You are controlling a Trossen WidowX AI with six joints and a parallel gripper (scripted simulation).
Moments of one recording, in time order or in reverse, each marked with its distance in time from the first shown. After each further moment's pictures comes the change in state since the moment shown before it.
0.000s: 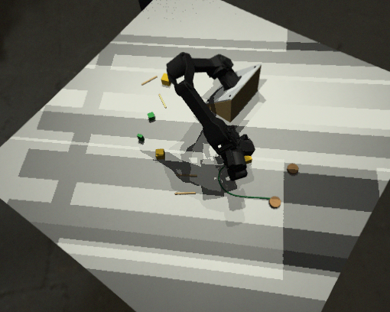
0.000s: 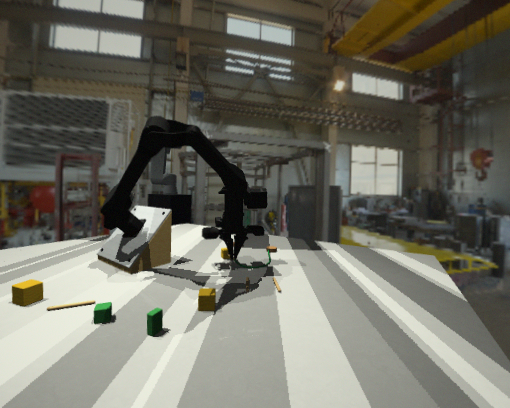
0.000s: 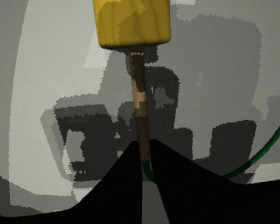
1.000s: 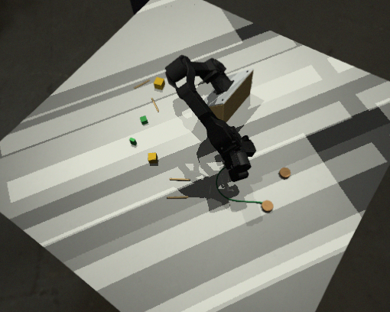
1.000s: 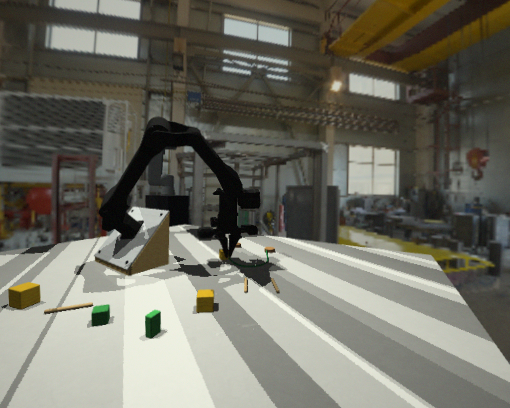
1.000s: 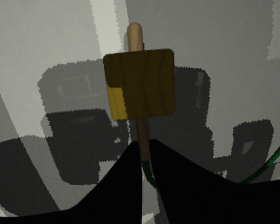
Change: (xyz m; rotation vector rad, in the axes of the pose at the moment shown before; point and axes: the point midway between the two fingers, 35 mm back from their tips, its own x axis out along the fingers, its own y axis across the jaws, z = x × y) arm -0.001 0.001 0.033 -0.002 -0.002 0.000
